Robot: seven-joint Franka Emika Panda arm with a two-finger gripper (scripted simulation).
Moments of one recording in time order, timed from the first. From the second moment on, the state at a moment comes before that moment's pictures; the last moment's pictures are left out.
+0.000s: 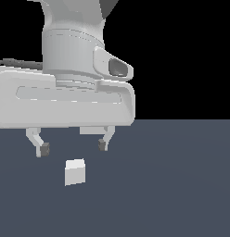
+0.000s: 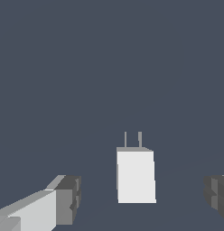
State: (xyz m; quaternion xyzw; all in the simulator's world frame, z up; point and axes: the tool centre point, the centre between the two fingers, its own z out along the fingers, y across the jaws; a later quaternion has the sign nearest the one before) arm -0.100 0.067 0.051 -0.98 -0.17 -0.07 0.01
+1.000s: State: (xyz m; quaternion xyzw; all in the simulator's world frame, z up) arm -0.101 0.066 0.012 -0.98 -0.17 -0.07 0.01
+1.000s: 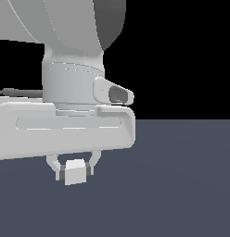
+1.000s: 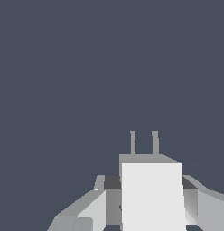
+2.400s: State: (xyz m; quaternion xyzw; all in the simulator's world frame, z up) arm -0.017 0.079 0.080 -1.00 0.00 -0.07 0.00
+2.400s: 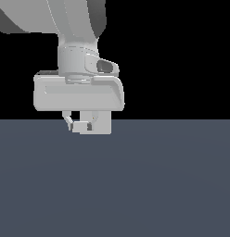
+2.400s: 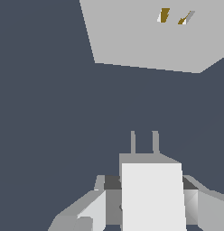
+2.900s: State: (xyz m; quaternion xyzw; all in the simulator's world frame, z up) arm 0.010 0.074 0.100 -1.00 0.06 -0.07 0.00
